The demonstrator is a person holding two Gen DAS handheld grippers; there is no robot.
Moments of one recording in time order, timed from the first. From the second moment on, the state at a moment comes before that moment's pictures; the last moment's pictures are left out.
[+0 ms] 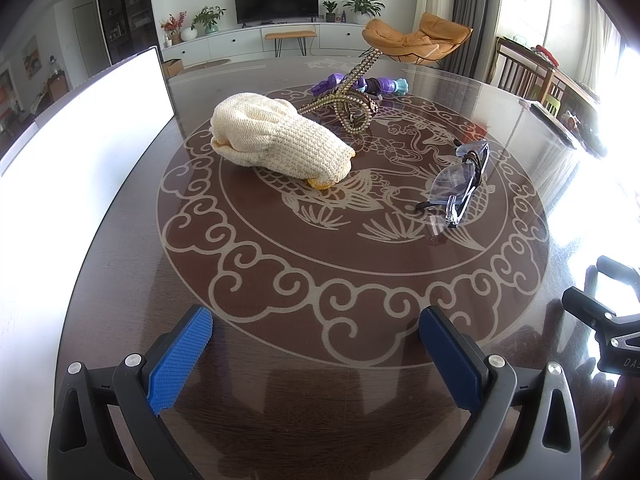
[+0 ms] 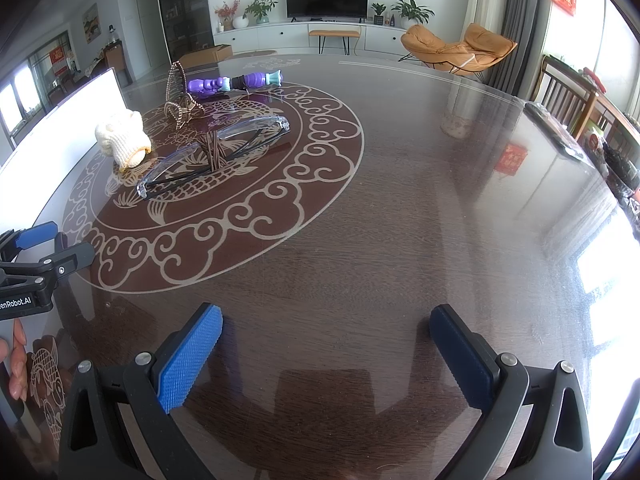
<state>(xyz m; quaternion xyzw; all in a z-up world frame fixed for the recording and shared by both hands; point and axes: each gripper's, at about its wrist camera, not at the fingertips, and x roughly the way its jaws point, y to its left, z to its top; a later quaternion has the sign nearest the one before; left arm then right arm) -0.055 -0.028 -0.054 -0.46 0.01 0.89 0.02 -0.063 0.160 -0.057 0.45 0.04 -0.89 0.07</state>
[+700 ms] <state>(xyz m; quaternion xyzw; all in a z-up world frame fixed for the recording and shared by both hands) -0.054 -0.028 -0.053 -0.46 0.01 0.89 0.02 -0.063 0.160 -0.057 0.45 0.04 -0.89 0.07</state>
